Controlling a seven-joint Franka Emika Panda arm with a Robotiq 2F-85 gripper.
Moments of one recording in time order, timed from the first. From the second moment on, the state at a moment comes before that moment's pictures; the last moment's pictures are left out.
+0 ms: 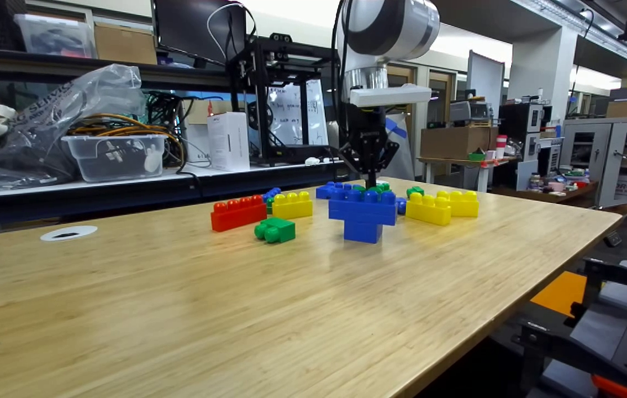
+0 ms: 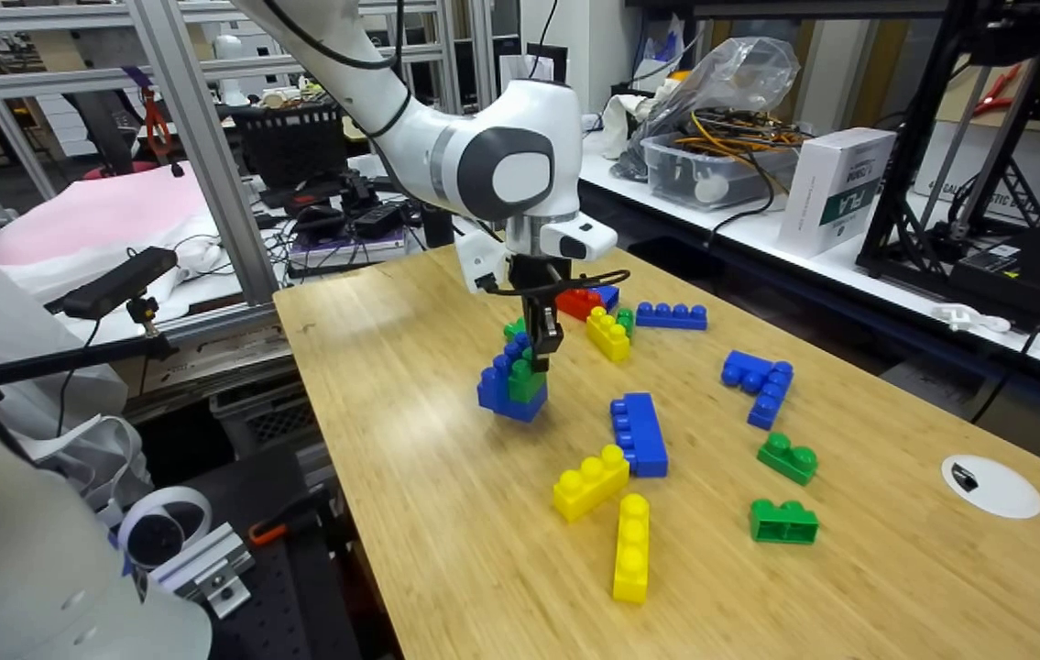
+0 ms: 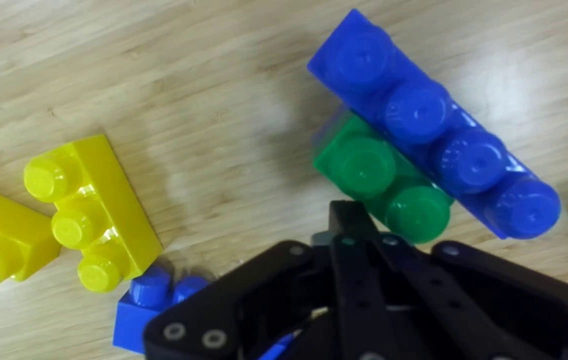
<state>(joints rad) 0.16 0.22 -0.02 -2.26 -0.04 2.42 0.49</state>
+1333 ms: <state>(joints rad) 0.17 0.18 0.06 -2.32 -0.04 2.42 0.49</state>
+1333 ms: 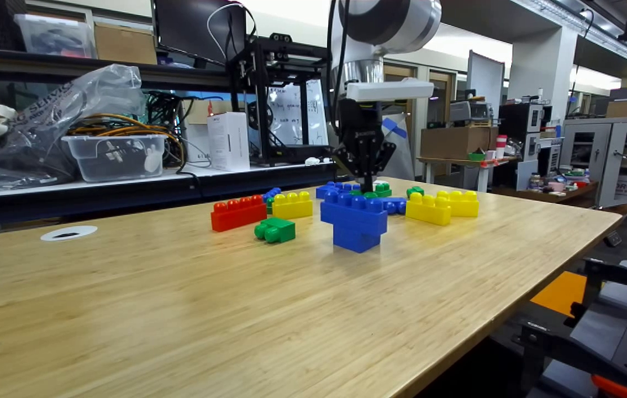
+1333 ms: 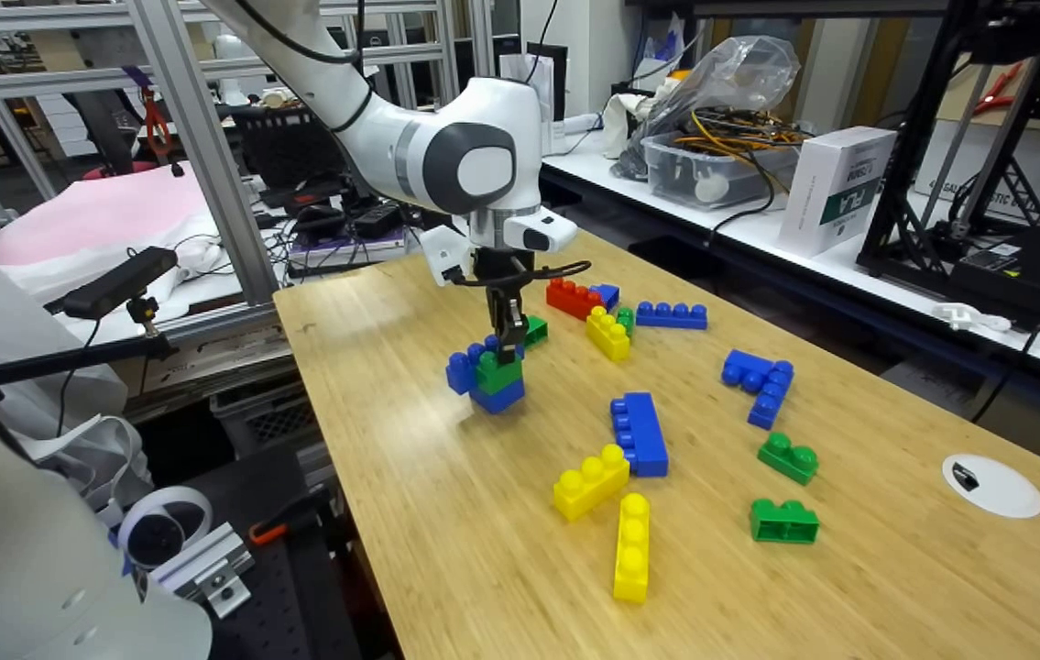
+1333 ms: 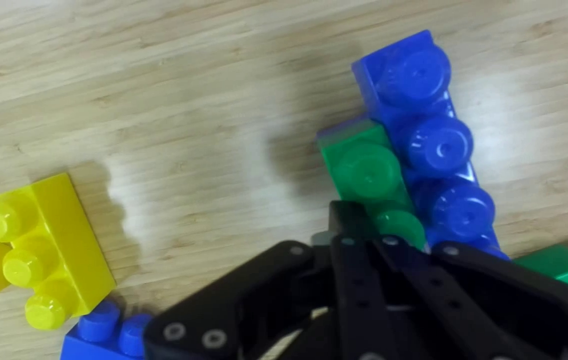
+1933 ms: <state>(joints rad) 0.19 0.18 0.08 -2.32 -0.04 2.42 0.49</state>
